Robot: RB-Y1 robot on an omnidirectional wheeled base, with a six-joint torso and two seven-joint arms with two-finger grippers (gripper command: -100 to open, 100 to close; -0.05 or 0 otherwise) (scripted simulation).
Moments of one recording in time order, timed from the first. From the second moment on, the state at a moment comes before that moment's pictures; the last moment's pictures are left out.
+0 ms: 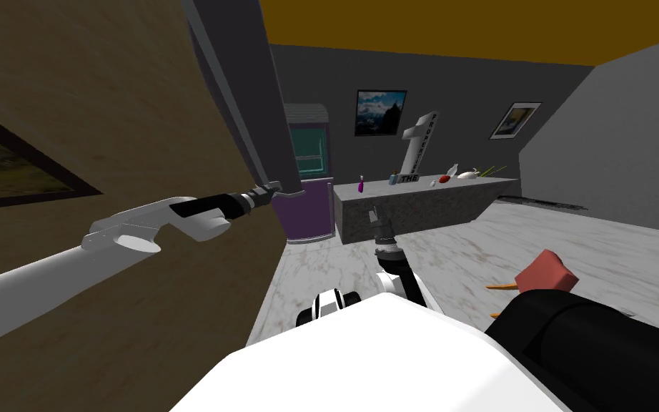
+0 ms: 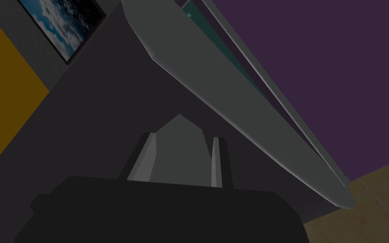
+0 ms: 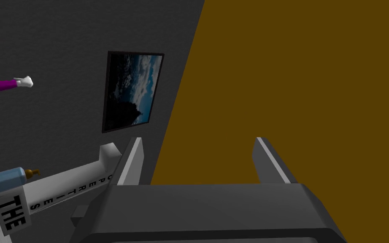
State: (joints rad) left arm -0.78 1.33 -0.53 -1.90 0.71 0.33 0.04; right arm 0.54 0.05 0.02 -2.34 0.11 -0.47 0.12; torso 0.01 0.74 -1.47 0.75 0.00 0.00
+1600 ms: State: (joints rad) left arm -0.80 1.41 -0.59 -2.08 0.79 0.25 0.05; right arm 0.54 0.05 0.02 -2.34 0.11 -0.47 0.12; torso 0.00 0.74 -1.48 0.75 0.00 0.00
